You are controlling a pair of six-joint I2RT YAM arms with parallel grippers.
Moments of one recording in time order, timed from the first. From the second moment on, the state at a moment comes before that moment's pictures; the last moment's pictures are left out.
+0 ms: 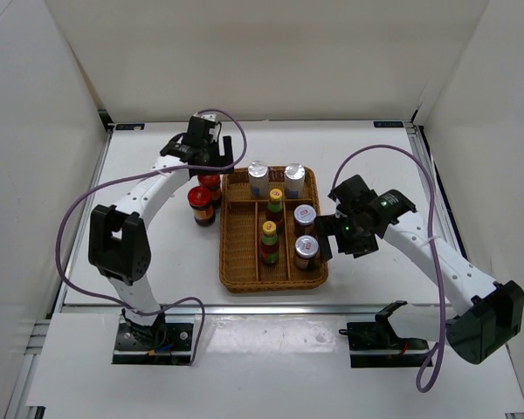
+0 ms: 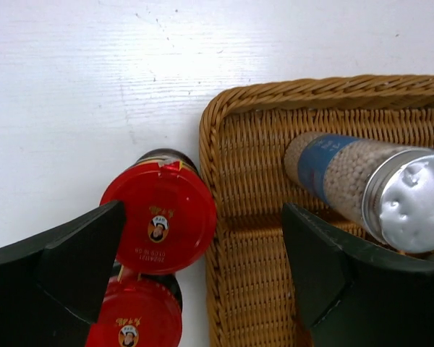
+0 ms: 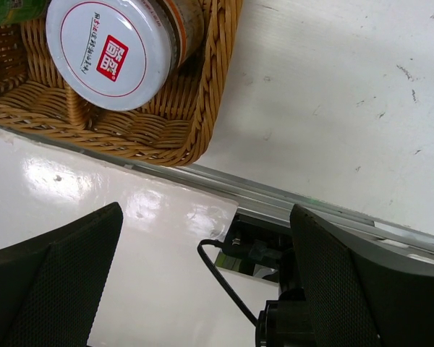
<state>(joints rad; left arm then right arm) -0.36 1.76 1.52 -0.58 -0.12 -0.32 0.58 1.20 1.10 -1.17 -0.09 0.33</state>
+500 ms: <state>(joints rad) -0.35 1.79 1.56 -0.57 -0.13 -0.35 0.58 1.20 1.10 -1.19 -0.09 0.33</state>
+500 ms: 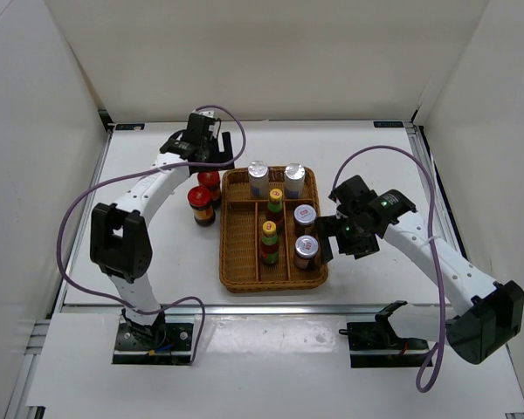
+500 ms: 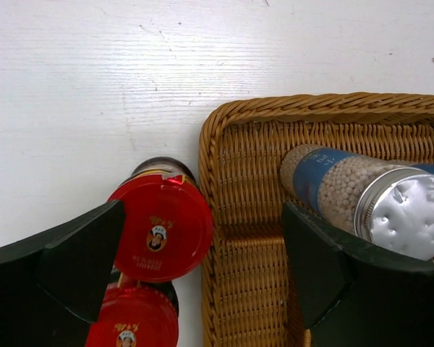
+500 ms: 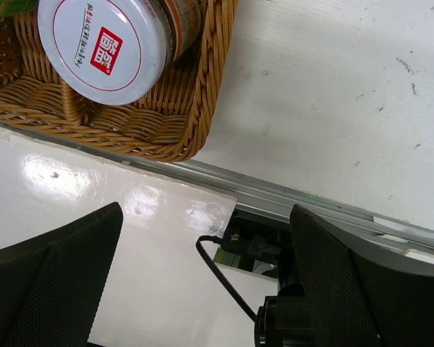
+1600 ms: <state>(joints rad) -0.35 1.80 1.48 -0.60 -0.20 -0.35 0.58 1.18 1.10 -1.18 -0.15 0.34</state>
